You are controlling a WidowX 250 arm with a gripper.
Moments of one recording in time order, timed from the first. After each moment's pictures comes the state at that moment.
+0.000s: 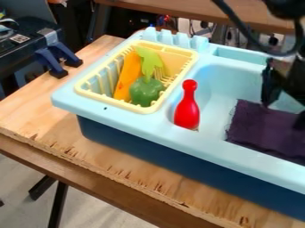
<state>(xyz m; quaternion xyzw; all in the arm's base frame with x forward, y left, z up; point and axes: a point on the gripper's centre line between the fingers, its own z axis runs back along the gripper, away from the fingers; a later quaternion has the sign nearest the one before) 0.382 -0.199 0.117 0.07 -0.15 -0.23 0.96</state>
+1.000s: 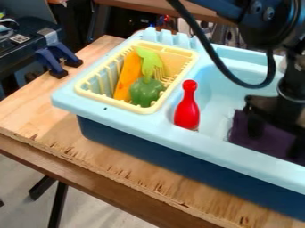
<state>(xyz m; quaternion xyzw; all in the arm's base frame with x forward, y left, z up) 0.339 -0.207 0.087 0.01 -0.15 -0.09 0.98</state>
